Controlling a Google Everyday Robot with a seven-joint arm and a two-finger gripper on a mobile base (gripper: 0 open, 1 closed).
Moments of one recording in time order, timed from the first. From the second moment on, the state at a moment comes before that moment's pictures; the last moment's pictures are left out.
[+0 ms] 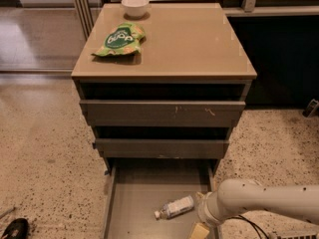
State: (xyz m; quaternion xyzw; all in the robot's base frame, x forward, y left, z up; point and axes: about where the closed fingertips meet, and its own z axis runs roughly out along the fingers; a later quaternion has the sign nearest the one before) arm 0.386 -0.117 0.414 -0.55 0.80 0.18 0.14
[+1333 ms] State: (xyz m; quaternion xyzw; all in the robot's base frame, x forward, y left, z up) arm 0.437 -0.115 0.385 -0.47 0.84 0.20 0.20
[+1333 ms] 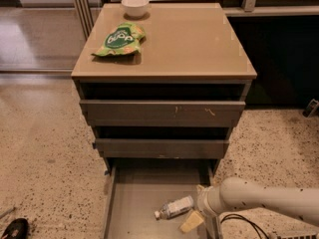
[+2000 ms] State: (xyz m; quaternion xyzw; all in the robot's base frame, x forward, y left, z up) arm 0.453 -0.102 0.368 -0.47 0.83 0.22 0.23
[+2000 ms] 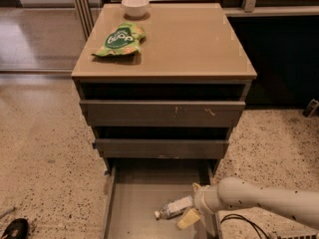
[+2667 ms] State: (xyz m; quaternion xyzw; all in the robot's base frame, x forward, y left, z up) arm 0.458 -0.083 0.334 -0.49 0.80 0.26 0.22
